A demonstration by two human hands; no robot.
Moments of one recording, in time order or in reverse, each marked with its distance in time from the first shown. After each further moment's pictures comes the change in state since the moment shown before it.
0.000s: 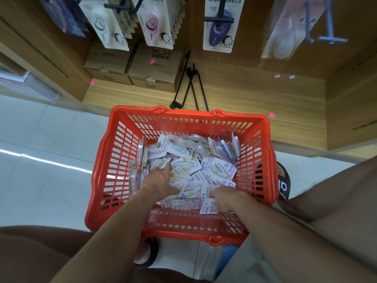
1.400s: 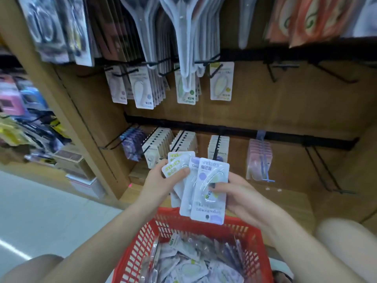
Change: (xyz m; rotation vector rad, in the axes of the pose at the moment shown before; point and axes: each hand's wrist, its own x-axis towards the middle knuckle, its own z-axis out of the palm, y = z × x) left_hand -0.168 0.083 -0.285 -1.257 0.667 0.418; right_hand -0.254 -0.037 -0.218 1.406 0.489 -0.858
